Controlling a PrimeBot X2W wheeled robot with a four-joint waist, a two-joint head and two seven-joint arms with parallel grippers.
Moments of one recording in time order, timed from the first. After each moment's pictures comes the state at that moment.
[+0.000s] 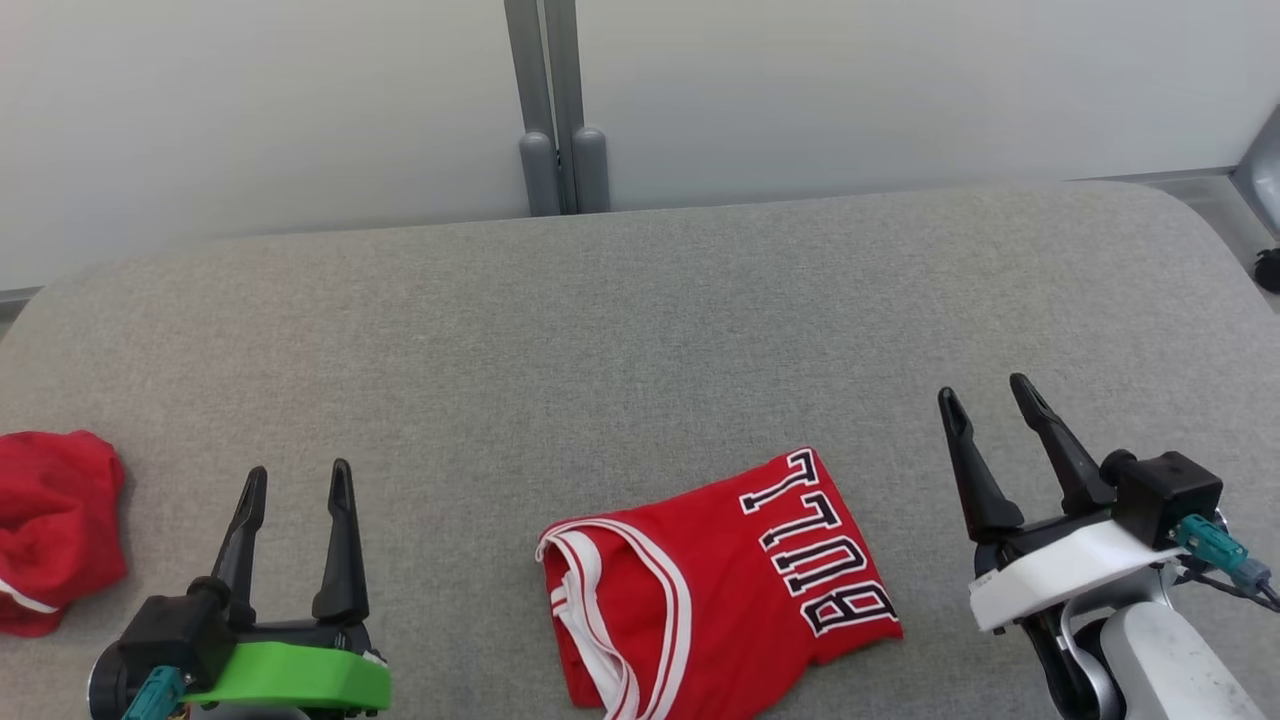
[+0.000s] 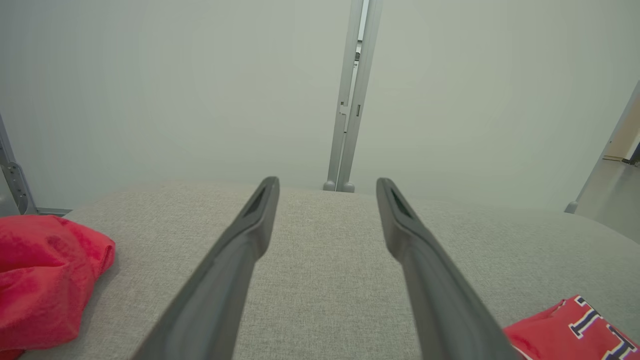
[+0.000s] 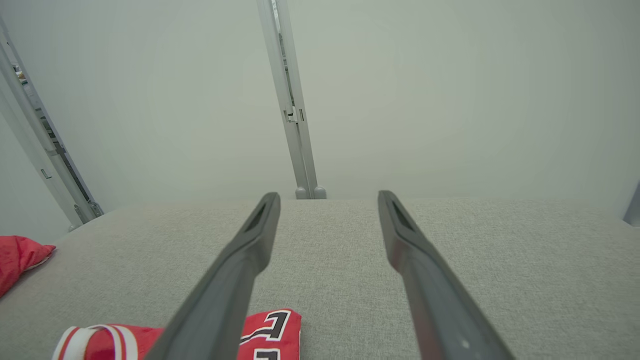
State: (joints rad) left arm 0.02 0.09 -0.03 0.10 -0.28 -0.10 -0.26; right arm -0.14 -0.23 0.19 0.18 0.39 0.13 -0.26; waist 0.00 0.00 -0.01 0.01
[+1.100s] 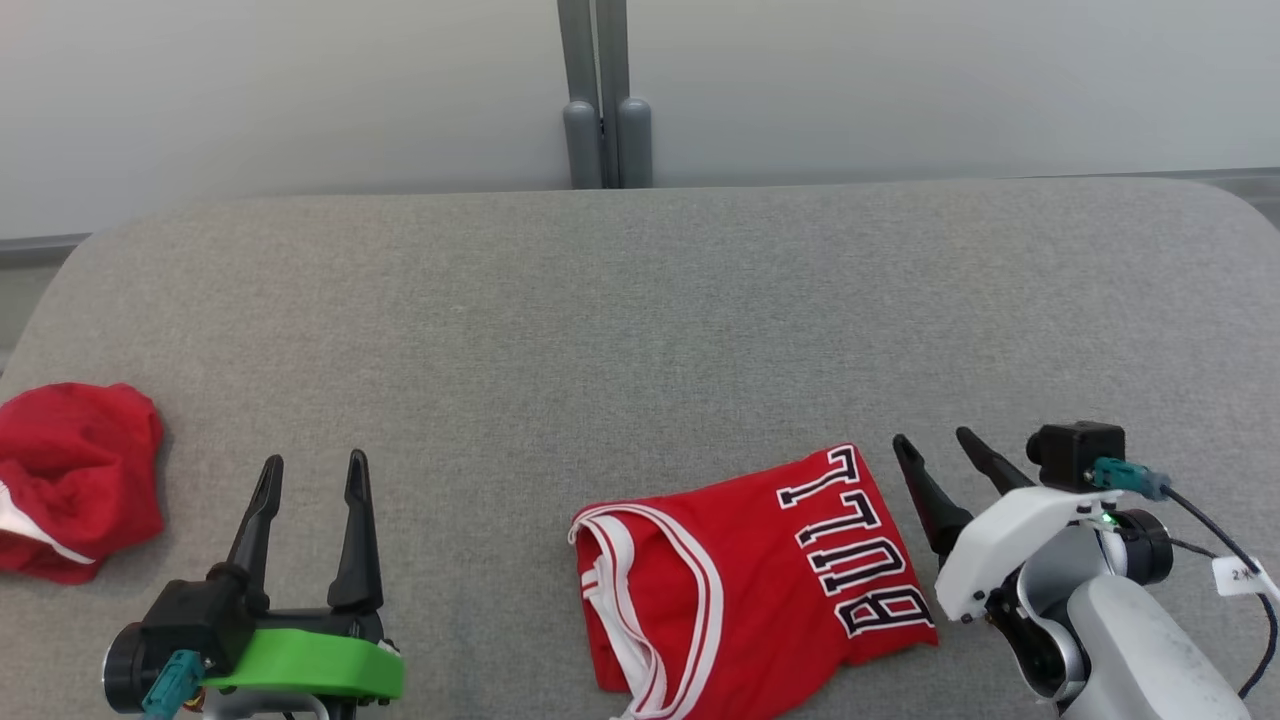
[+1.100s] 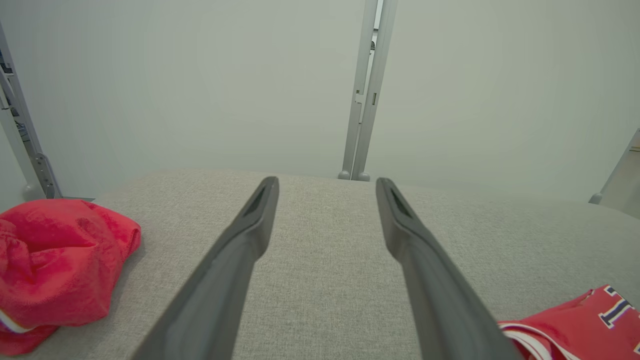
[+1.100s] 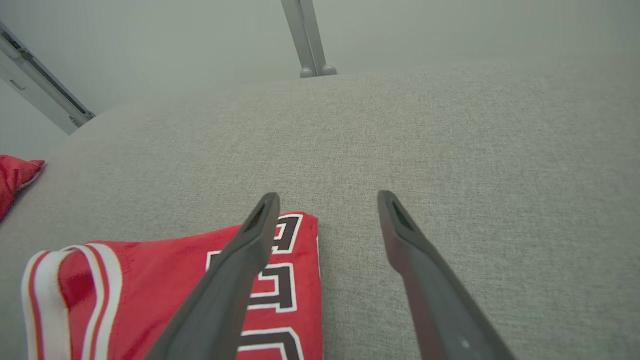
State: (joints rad) left arm -0.01 0.07 -0.02 0.12 -0.24 -0.12 -0.26; right arm -0.23 -0.19 0.22 0.39 0.44 0.13 -0.01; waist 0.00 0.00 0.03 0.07
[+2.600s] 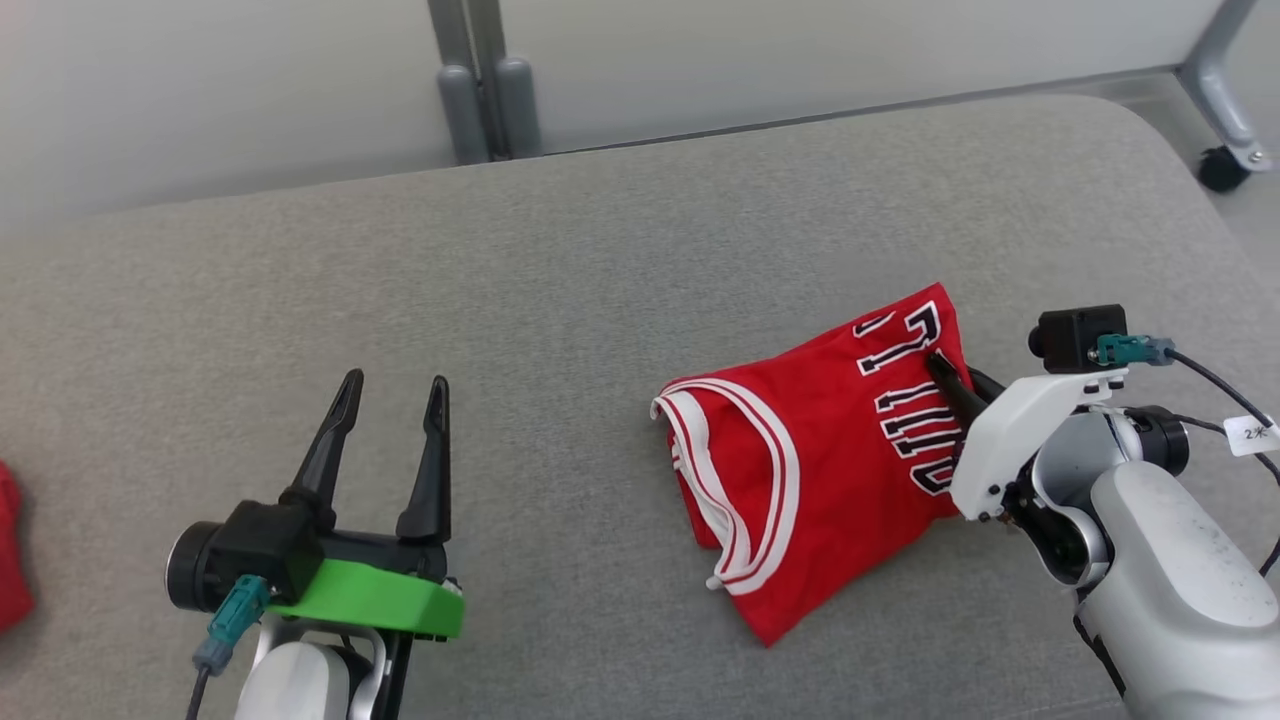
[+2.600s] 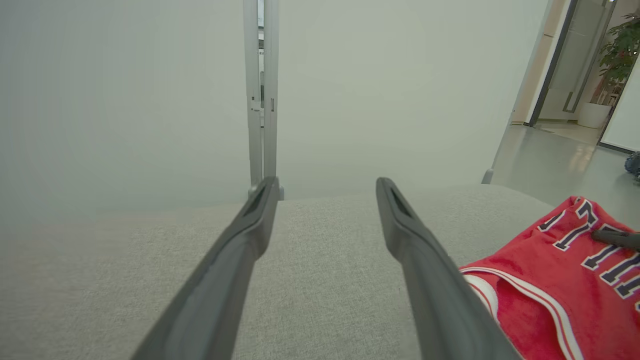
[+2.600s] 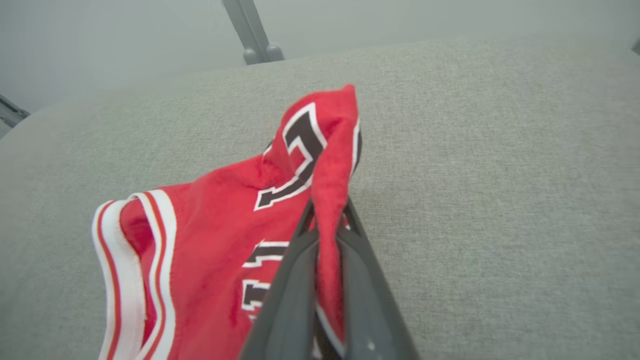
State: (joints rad) left arm -0.13 0.07 -0.14 0.13 -0.23 -0.13 -0.26; right arm -0.45 -0.26 0.27 0.48 0.53 0.13 0.19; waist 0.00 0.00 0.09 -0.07
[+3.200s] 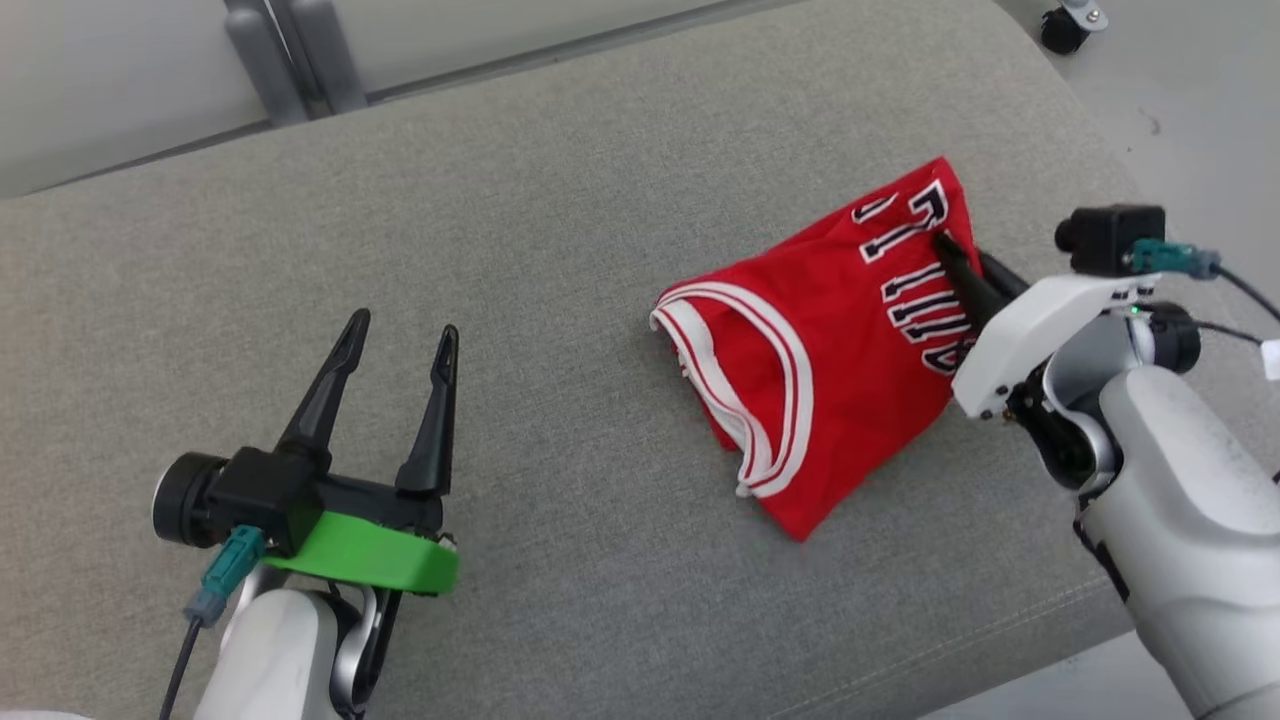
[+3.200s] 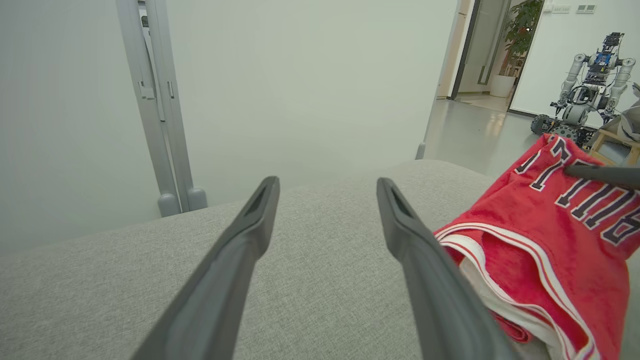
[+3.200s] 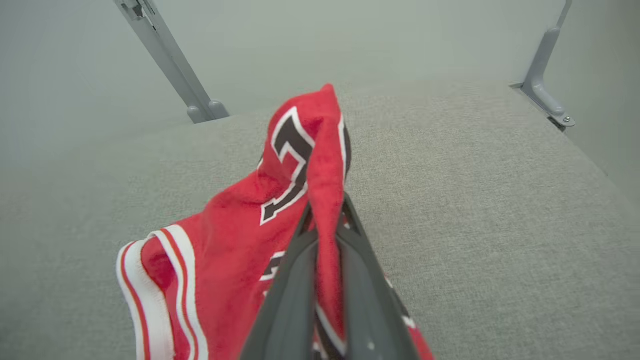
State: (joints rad) left arm -0.22 0.13 -0.21 0.13 -0.23 -0.13 -0.26; right arm -0.59 -0.27 0.30 0.51 0.58 0.13 0.08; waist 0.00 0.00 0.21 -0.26
